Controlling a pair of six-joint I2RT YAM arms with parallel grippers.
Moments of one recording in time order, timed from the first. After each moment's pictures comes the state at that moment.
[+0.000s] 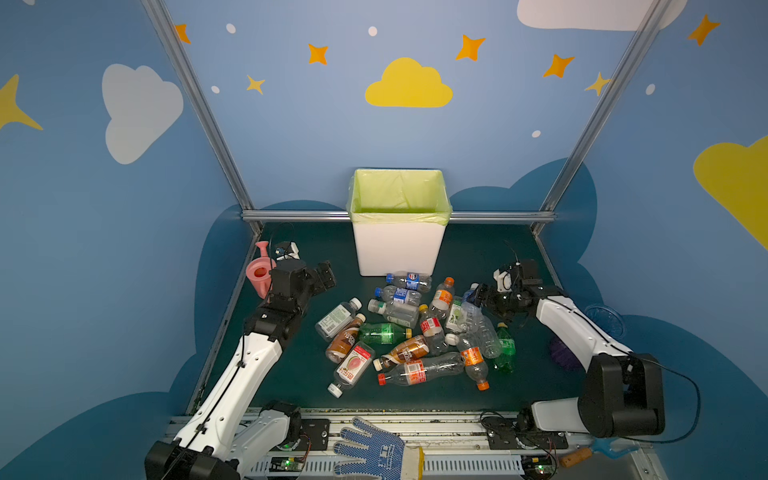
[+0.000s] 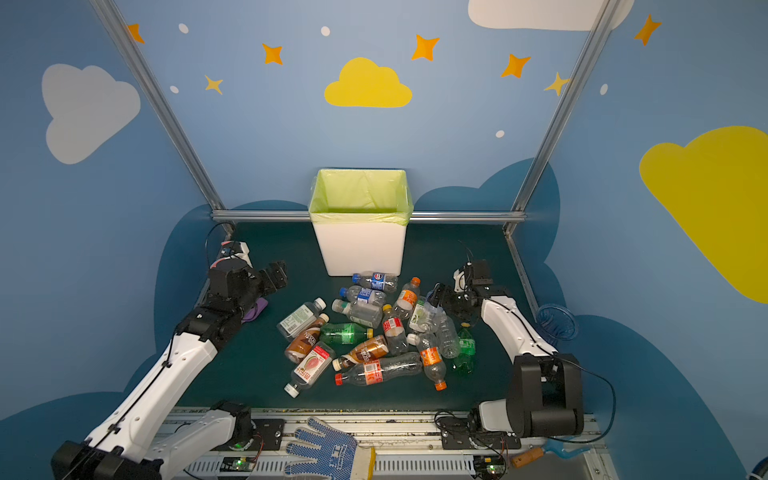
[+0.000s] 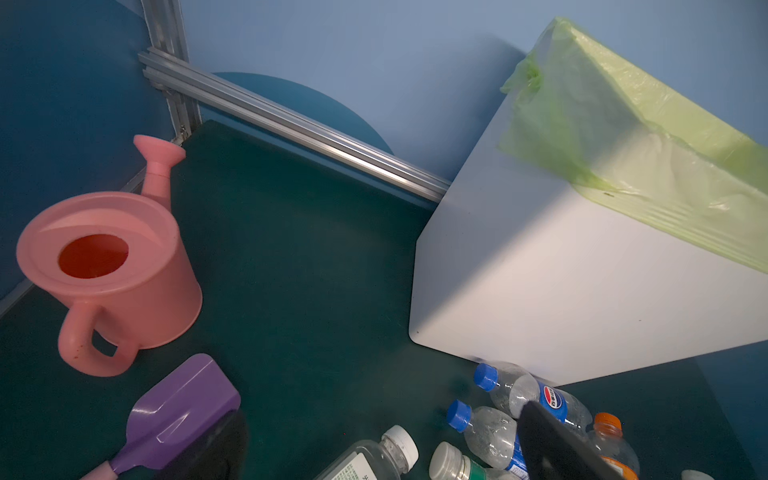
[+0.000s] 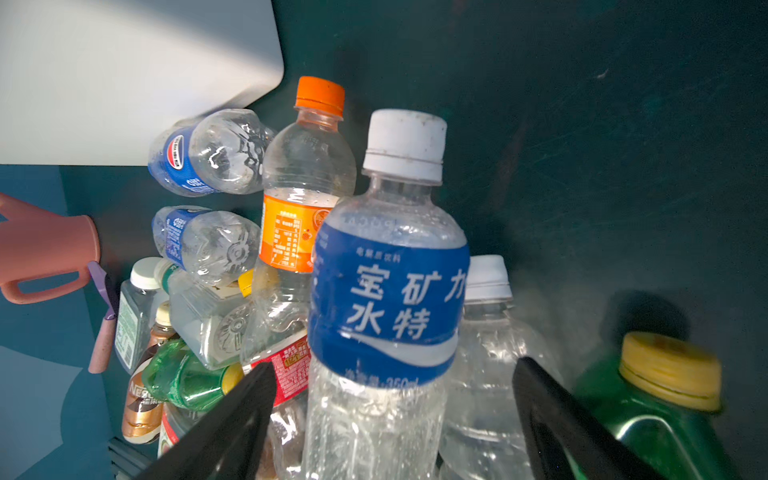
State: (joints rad) left arm -0.21 1.01 0.88 -0.33 -0.19 -0.50; right arm 0.12 1.41 0.92 -0.61 -0.36 0.44
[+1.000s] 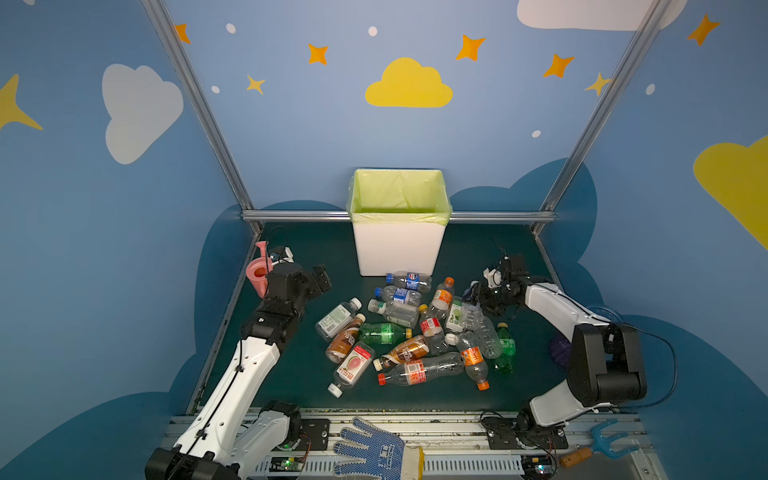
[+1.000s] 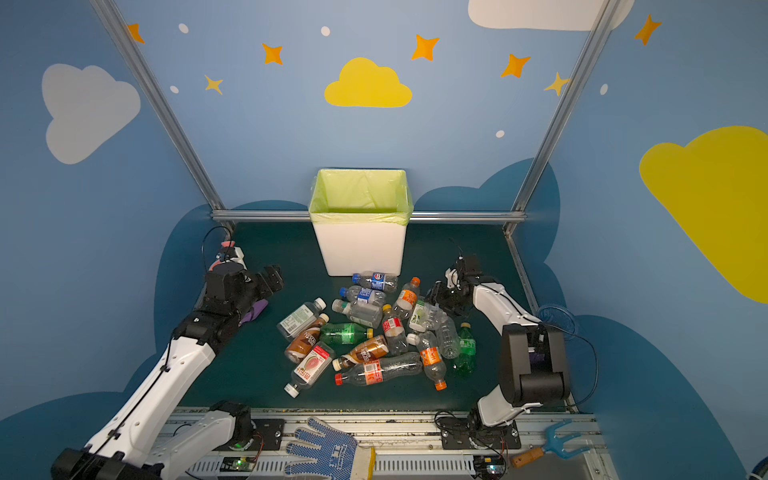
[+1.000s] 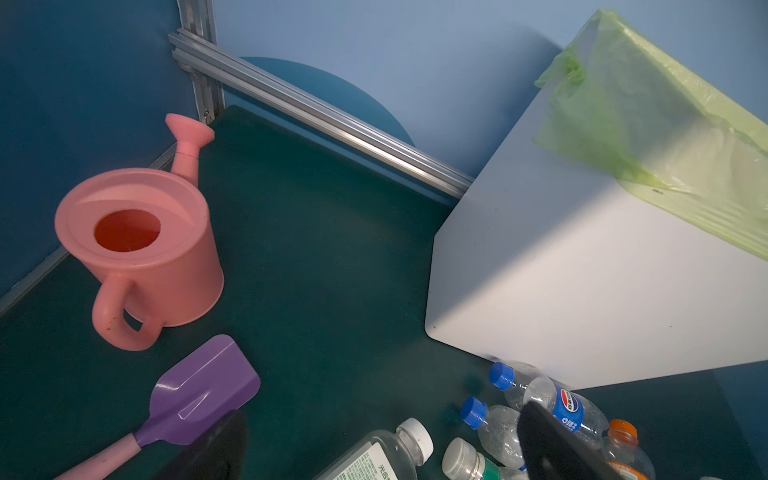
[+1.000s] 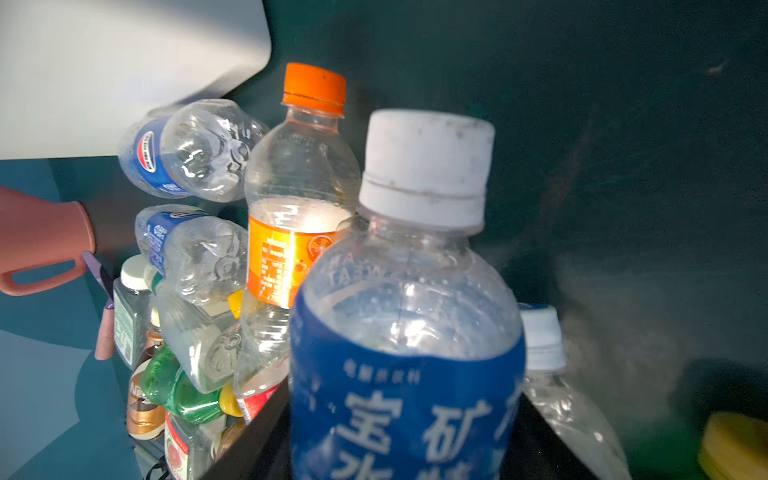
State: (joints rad) left arm -0.18 0.98 0.85 -0.36 -0.19 -0.52; right arm 0.14 1.56 1.02 -0.60 -0.42 0.43
